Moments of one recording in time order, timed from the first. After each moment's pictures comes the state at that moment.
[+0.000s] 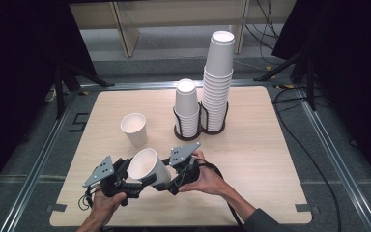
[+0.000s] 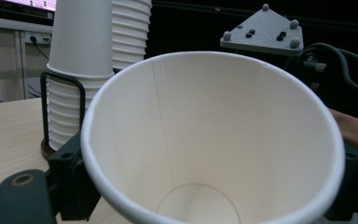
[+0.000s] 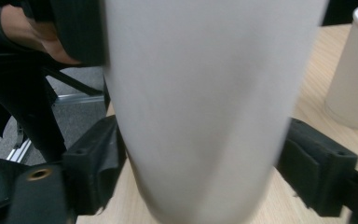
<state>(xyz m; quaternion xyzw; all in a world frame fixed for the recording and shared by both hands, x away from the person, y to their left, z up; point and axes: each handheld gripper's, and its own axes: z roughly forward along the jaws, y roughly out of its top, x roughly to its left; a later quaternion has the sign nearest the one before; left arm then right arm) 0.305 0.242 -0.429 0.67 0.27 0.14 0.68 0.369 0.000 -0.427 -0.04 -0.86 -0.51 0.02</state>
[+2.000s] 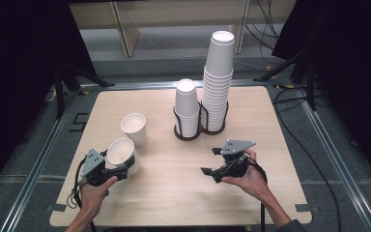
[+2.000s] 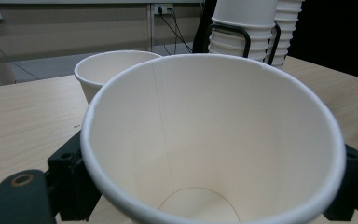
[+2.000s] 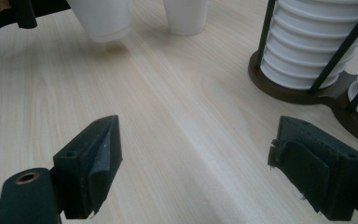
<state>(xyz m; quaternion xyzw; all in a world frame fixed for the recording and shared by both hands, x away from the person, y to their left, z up) 0.336 0.290 -0.453 0.67 0.41 0.29 0.55 0.381 -0.133 -0.438 -0.23 -0.84 -0.48 -0.09</state>
